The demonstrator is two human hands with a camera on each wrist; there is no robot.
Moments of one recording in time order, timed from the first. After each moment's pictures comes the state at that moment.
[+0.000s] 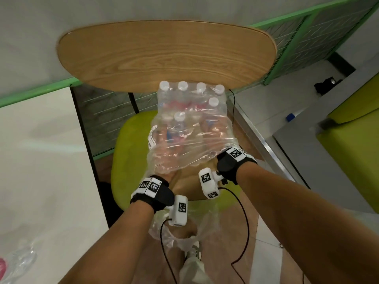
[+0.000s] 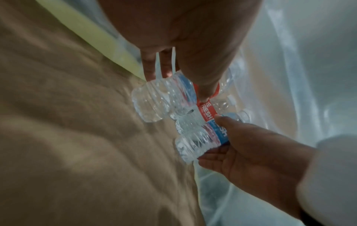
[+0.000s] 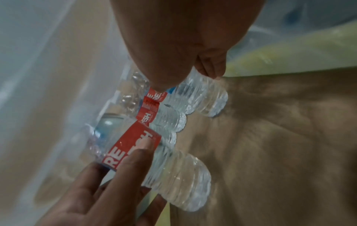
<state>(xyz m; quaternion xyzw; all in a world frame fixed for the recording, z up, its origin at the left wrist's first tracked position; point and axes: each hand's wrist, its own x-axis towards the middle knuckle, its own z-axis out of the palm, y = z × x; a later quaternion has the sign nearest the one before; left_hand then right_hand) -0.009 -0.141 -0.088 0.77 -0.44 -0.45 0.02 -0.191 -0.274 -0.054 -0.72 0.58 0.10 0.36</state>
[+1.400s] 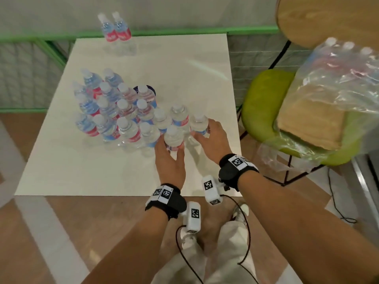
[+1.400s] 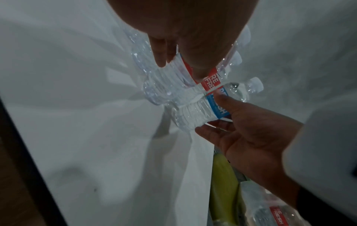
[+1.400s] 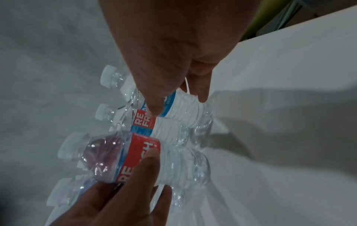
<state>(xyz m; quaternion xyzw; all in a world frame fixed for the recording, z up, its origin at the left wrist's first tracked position) 0.127 0.294 -0.082 0.81 -0.16 -0.10 0.55 0.070 0.146 -0.061 -0.79 0.36 -0.16 0.47</state>
